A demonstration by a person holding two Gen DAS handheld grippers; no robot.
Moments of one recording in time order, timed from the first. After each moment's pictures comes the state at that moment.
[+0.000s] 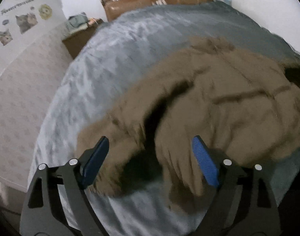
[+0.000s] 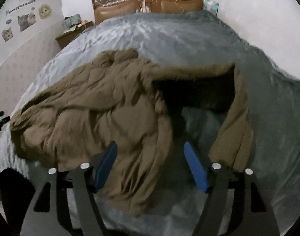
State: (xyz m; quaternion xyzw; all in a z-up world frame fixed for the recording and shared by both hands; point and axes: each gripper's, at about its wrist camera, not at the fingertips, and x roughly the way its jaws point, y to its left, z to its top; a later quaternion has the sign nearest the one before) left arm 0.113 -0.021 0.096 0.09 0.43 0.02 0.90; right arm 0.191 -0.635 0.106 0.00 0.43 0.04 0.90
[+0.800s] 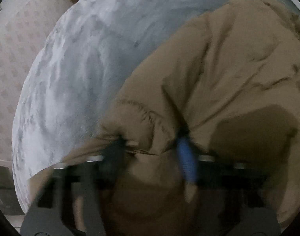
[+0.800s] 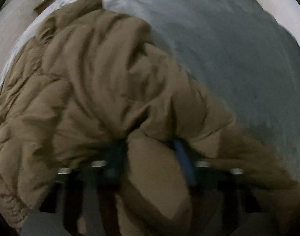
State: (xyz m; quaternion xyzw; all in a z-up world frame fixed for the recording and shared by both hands) left arm 0.298 0.036 -0.031 0.05 0.58 0.10 0.81; right arm 0.426 -0.623 -0.026 -0.02 0.57 0.04 0.82
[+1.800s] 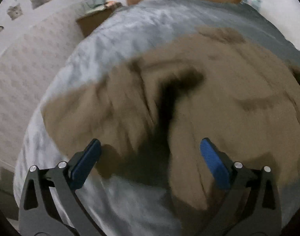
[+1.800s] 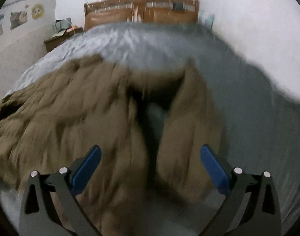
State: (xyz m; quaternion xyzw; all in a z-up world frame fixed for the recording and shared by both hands) left arm 0.128 0.036 0.099 0.04 0.46 0.07 0.89; right arm 0.292 -0.648 0.049 -0.01 0.40 0.01 0.92
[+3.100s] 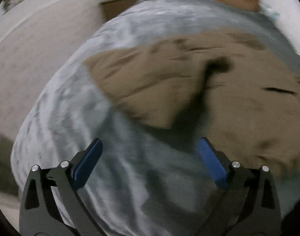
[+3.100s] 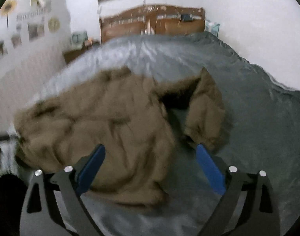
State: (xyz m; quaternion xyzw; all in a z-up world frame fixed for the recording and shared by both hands) left arm 0.072 0.107 0.074 -0.02 0.47 0.15 0.87; right arm 0.188 -0.612 0.107 0.03 0.33 0.07 0.94
